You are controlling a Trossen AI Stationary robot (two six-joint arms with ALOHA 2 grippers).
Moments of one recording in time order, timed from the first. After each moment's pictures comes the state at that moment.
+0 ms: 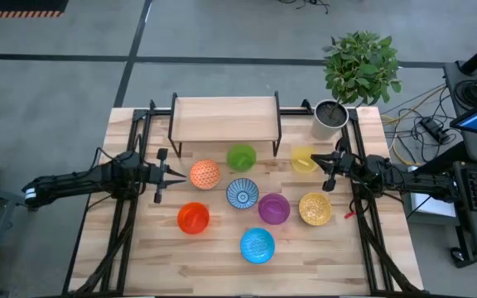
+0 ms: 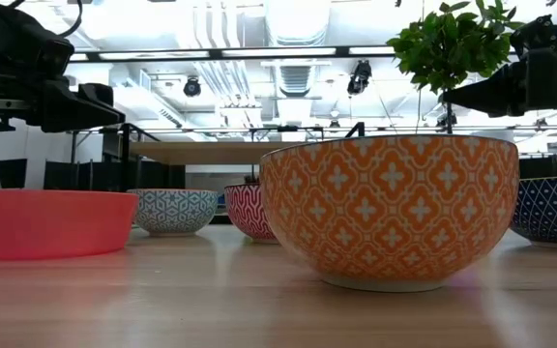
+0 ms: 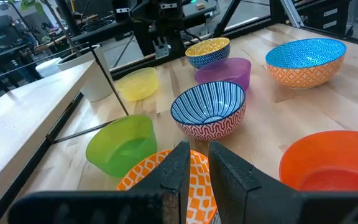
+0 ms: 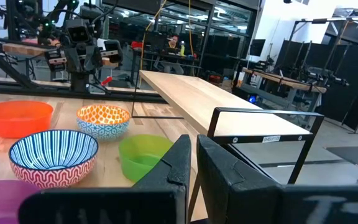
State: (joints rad) left arm 0.23 0.18 0.07 -0.10 0.25 0.38; right arm -0.11 0.04 0.01 0.05 0.23 -0.21
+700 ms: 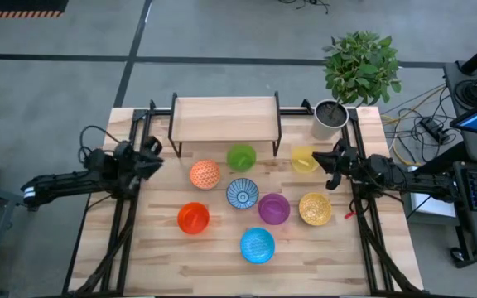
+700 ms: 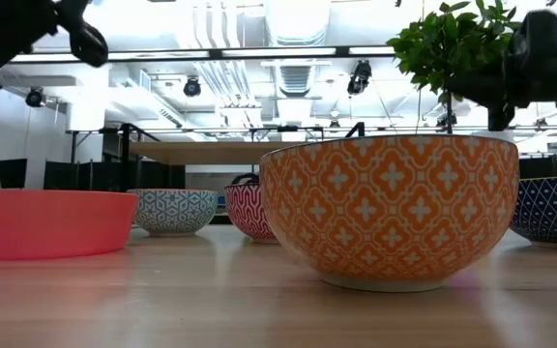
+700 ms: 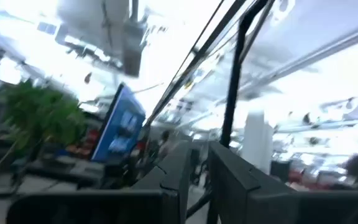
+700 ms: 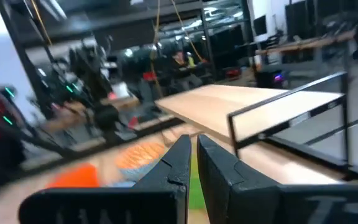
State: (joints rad) left arm 0.22 0.22 0.07 0.77 0.31 -0.46; right arm -0.11 0.03 0.01 0.14 0.22 0.24
